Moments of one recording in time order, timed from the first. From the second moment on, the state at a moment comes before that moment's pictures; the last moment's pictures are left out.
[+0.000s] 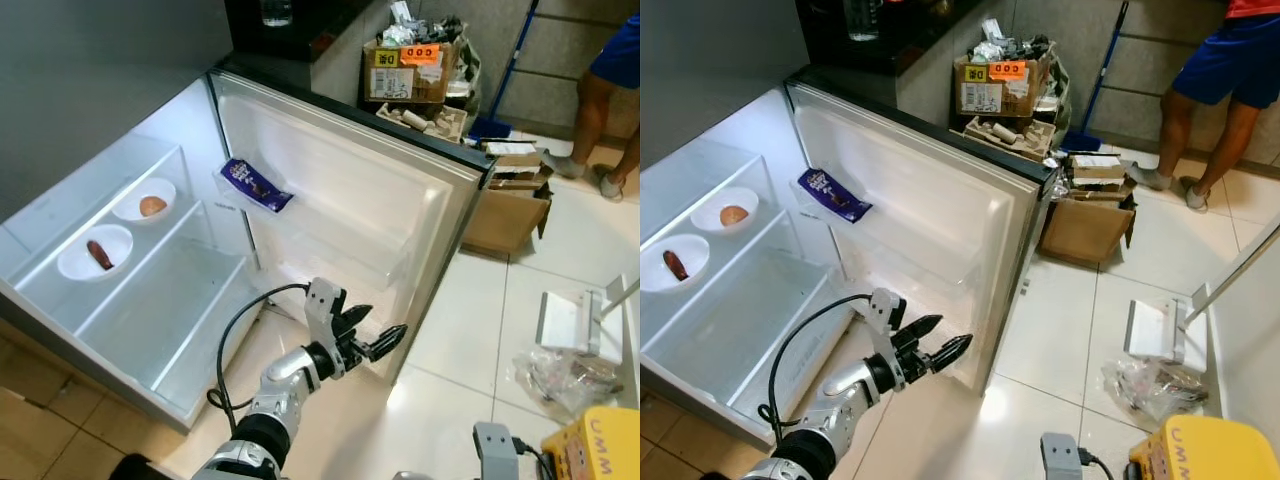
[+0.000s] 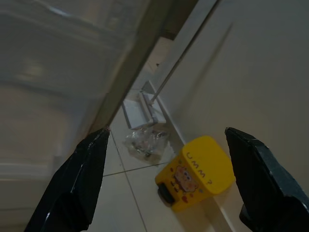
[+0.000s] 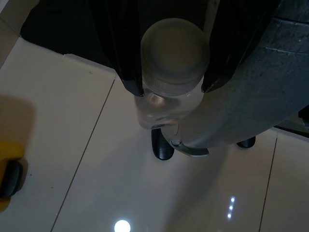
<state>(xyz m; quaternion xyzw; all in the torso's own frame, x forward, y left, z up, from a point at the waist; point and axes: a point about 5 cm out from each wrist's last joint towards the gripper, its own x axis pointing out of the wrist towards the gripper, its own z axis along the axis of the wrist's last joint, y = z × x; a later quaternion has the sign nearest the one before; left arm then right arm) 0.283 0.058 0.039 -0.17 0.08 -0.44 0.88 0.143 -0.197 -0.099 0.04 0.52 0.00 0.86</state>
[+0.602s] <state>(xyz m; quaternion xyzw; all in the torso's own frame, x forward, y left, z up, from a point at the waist) 0.258 0.055 0.034 -0.19 0.11 -0.56 0.80 0.146 -0.196 -0.098 0.04 0.51 0.01 0.86</state>
